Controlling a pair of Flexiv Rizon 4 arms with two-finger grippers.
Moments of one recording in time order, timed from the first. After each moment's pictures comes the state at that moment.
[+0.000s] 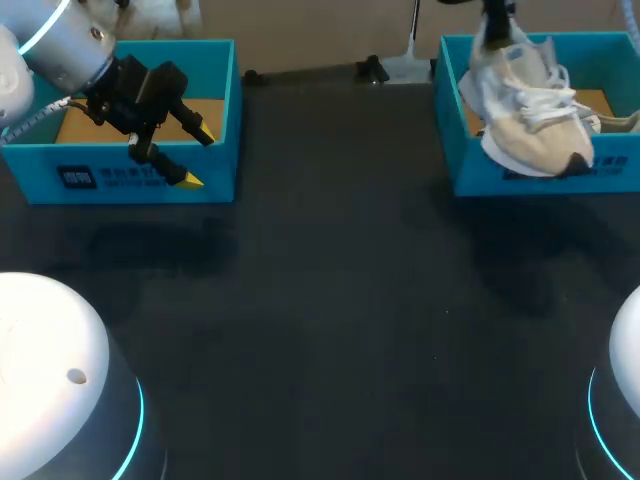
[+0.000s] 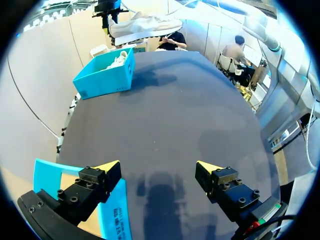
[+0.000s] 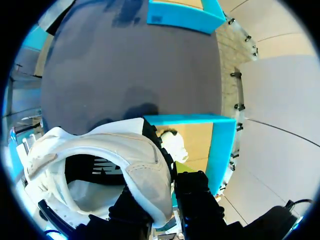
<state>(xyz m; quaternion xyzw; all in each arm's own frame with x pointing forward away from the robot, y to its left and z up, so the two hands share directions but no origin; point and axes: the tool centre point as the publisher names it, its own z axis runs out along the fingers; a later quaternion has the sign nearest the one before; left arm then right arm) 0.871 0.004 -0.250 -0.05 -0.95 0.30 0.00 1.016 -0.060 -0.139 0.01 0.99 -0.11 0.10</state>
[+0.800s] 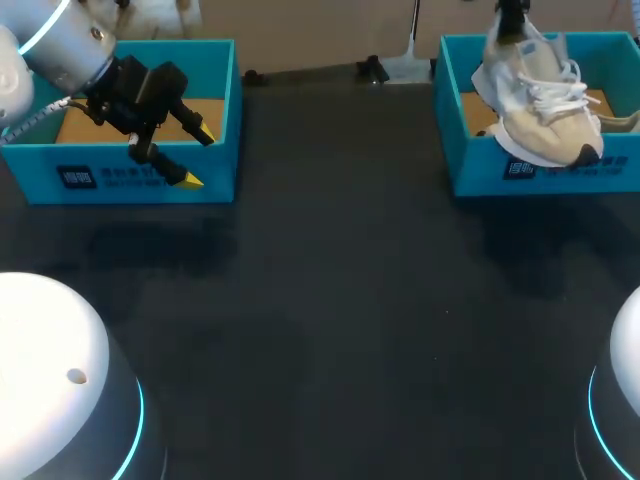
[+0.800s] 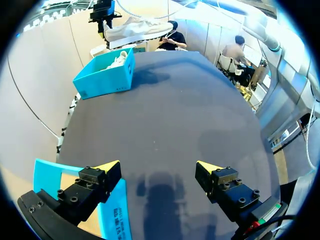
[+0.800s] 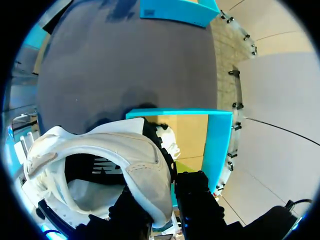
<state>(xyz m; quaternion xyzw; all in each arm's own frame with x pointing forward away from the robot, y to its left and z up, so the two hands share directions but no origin) 0.871 0.004 -0.250 -0.05 -0.95 0.30 0.00 1.043 -0.081 -0.150 0.01 0.99 -0.11 0.10</state>
